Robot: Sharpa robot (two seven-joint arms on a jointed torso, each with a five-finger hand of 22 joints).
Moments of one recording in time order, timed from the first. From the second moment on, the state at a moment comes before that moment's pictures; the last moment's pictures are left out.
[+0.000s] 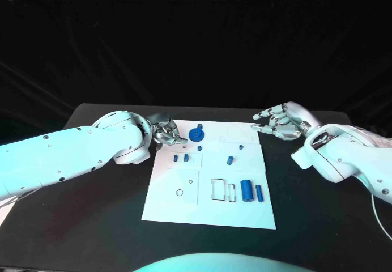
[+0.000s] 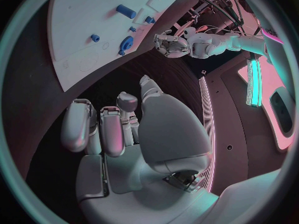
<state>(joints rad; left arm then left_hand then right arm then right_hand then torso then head) 1.23 -0.85 -0.02 1.57 -1.16 -0.14 -0.46 1.16 -0.13 0.34 0.29 0.08 0.83 0.08 0.63 0.58 1.05 0.01 0.83 0.70 1.45 -0.05 1.29 1.27 0.16 1.21 0.05 0.83 0.90 1.08 -0.93 0.13 1.56 -1.01 -0.39 0.02 1.36 -0.06 0.00 0.22 0.27 0.94 0.15 0.07 0.14 1.26 0.06 0.98 1.09 1.47 -0.01 1.39 1.31 0.08 1.37 0.08 1.35 1.10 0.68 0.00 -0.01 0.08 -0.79</state>
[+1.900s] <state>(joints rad) 1.19 -0.58 -0.05 1.27 -1.57 -0.11 -0.09 1.46 -0.19 0.42 0.14 0.08 0.99 0.14 0.26 0.14 1.04 0.08 0.36 0.13 1.46 0.00 1.34 1.23 0.10 1.43 0.09 1.18 1.24 1.07 -0.91 0.13 1.56 -1.01 -0.39 0.02 1.36 -0.06 -0.01 0.22 0.27 0.94 0.15 0.07 0.14 1.26 0.06 0.98 1.09 1.47 -0.01 1.38 1.31 0.08 1.37 0.08 1.35 1.10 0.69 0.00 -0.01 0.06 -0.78</state>
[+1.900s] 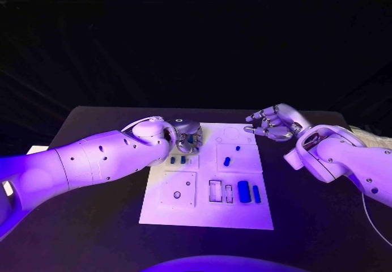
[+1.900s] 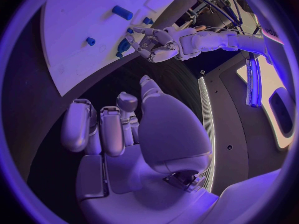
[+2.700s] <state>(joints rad) 1.19 -0.57 -0.05 1.26 -1.57 -0.07 -0.10 1.49 -0.16 0.48 0.09 0.08 1.03 0.14 0.26 0.12 1.11 0.07 0.35 0.11 1.47 -0.01 1.35 1.23 0.10 1.43 0.09 1.20 1.27 1.07 -0.91 0.13 1.56 -1.01 -0.39 0.02 1.36 -0.06 -0.01 0.22 0.27 0.94 0.15 0.07 0.14 1.26 0.06 0.99 1.09 1.47 -0.01 1.38 1.31 0.08 1.37 0.08 1.35 1.10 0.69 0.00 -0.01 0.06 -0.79</state>
